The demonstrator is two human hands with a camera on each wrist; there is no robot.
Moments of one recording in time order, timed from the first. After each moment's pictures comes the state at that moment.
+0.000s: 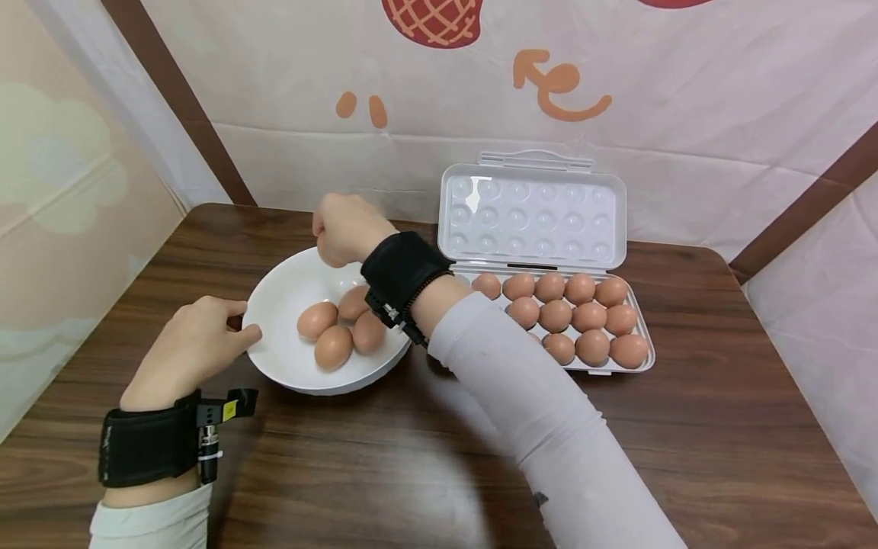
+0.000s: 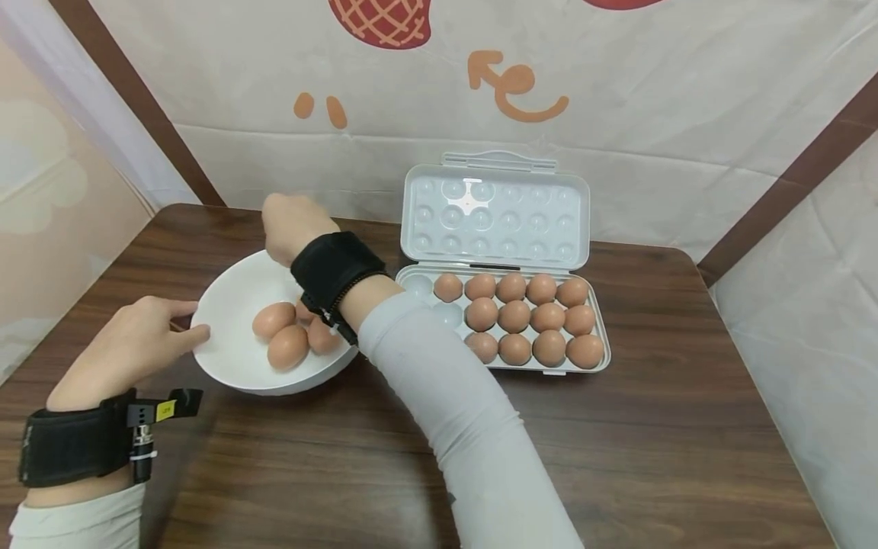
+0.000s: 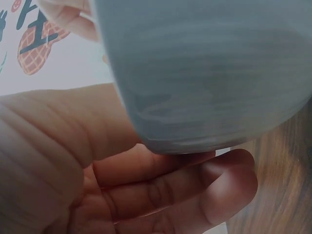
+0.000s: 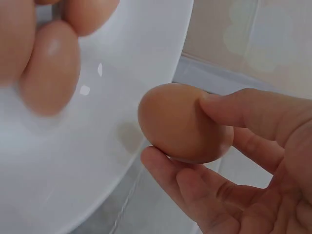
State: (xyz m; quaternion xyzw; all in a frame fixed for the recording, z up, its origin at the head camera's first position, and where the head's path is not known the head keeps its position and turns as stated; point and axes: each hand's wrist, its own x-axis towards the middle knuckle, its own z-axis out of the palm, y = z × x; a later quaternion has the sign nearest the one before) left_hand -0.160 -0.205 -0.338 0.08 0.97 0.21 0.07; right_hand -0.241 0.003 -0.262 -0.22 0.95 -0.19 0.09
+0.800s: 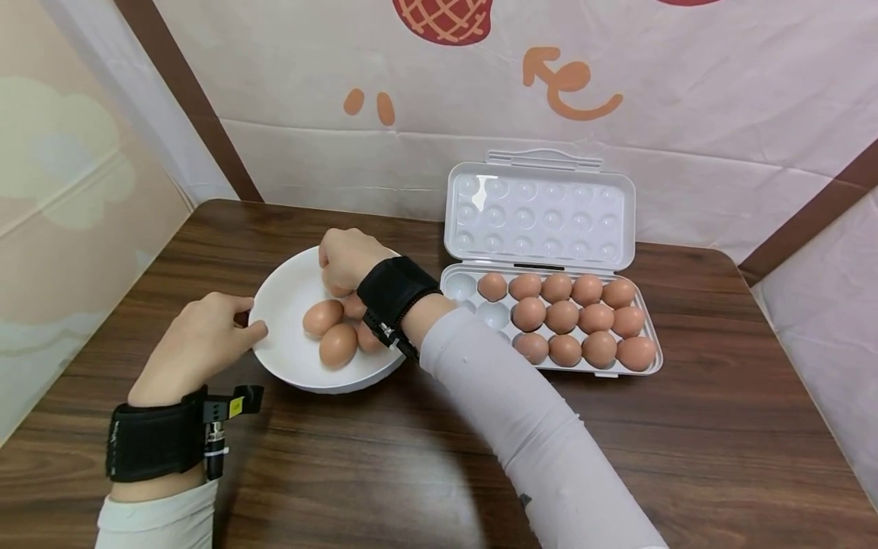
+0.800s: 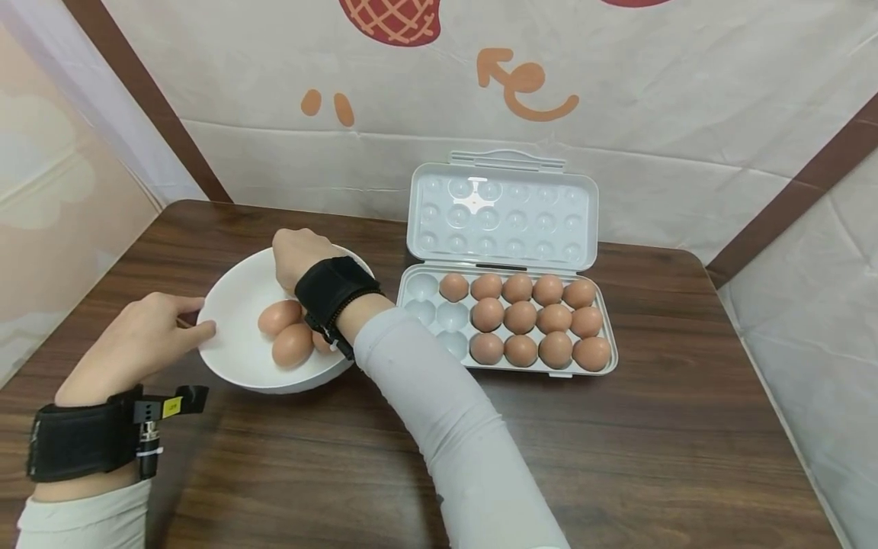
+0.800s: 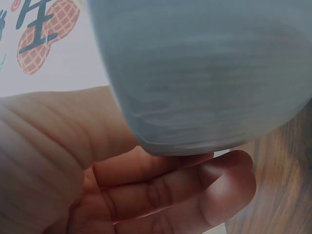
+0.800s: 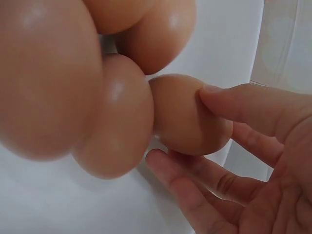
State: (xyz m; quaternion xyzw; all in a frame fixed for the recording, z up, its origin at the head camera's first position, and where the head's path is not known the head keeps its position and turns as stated) left_hand -0.161 -0.206 -0.339 0.08 0.97 0.21 0.06; right_hand -0.242 -0.012 -0.305 -0.18 0.95 -0.20 0.15
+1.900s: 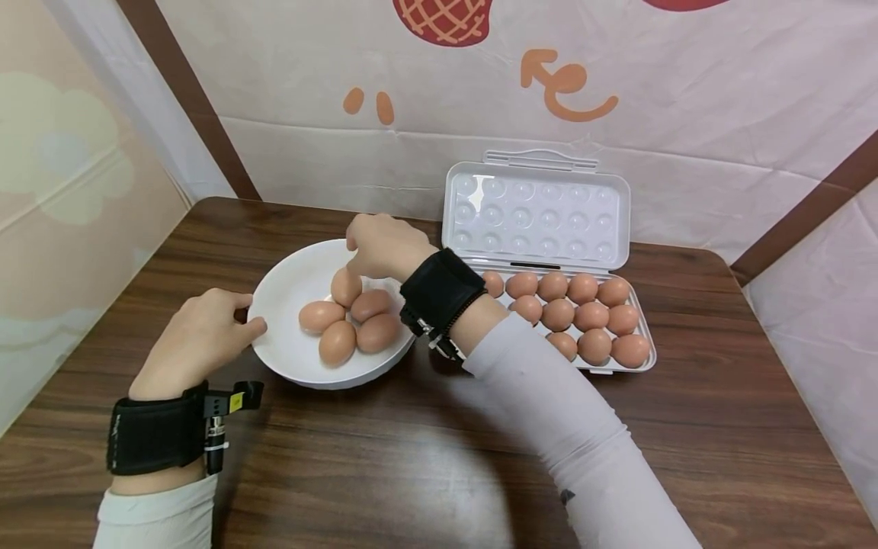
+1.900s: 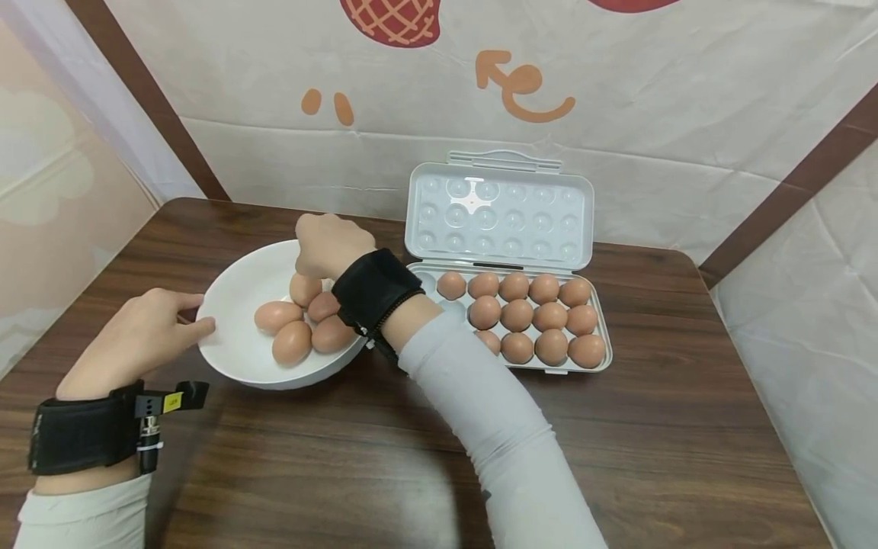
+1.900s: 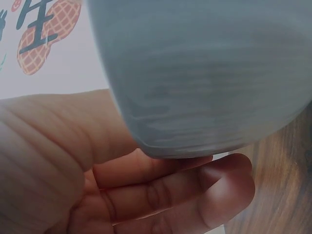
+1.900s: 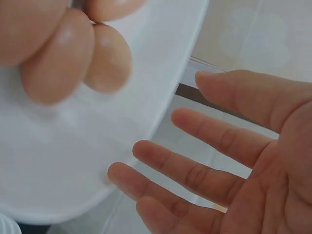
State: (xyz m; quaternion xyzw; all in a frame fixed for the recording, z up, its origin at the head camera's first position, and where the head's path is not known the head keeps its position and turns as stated) left_hand -0.161 -0.206 -0.338 0.08 0.97 0.21 0.07; right_hand -0.230 0.028 -0.272 -0.17 0.96 -0.14 0.14
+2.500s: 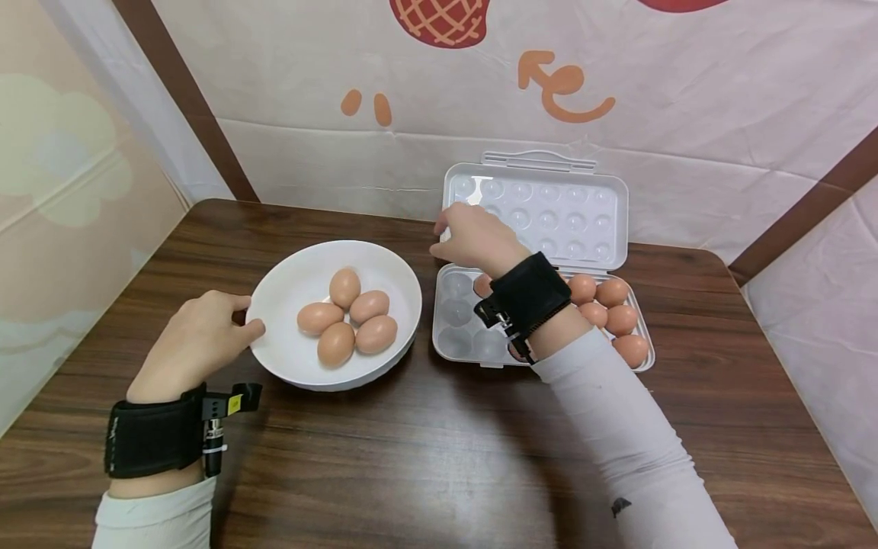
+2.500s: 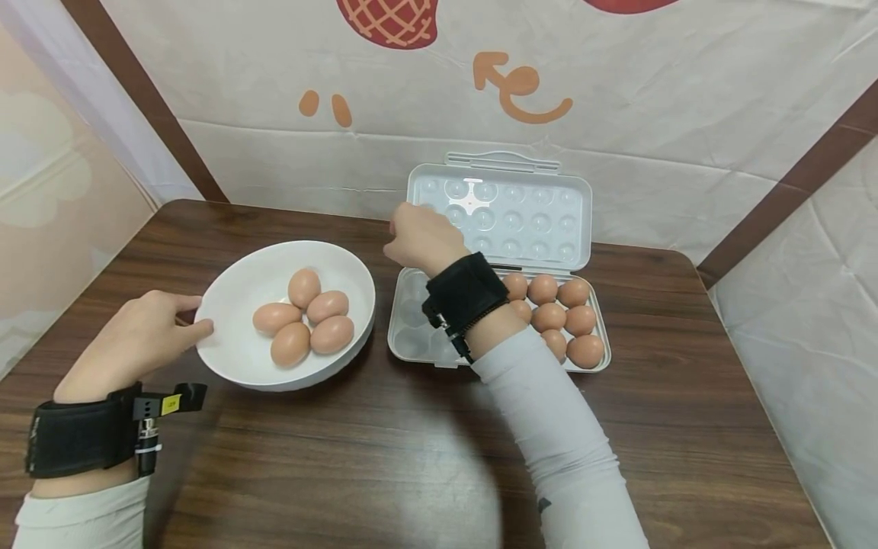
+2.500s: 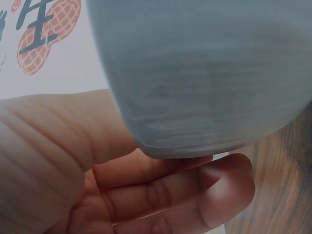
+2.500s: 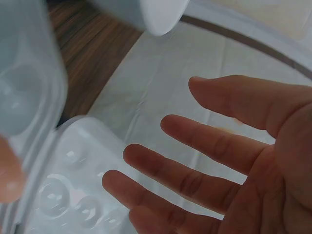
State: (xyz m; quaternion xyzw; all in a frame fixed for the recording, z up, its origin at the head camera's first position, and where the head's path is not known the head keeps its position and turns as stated) left_hand -0.160 -0.206 -0.336 0.08 0.97 0.21 0.07; right_hand -0.229 0.120 -0.272 -0.11 0.98 -0.16 0.07
